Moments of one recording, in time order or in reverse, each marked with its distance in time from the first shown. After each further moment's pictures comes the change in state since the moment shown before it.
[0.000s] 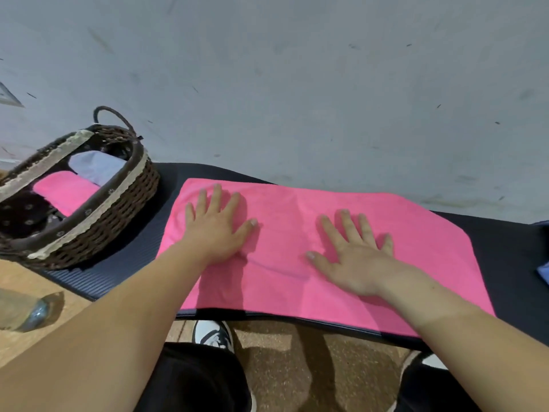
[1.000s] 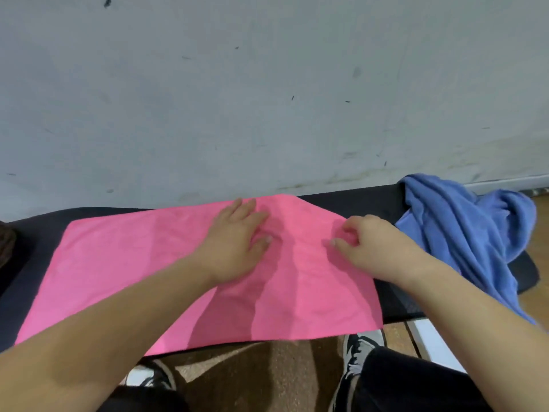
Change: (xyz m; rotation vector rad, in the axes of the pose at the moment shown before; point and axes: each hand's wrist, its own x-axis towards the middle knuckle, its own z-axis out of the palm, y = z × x) left_hand -0.006 0.229 0.024 0.001 0.031 0.677; right_hand -0.058 0.219 0.006 0.317 0.408 0.202
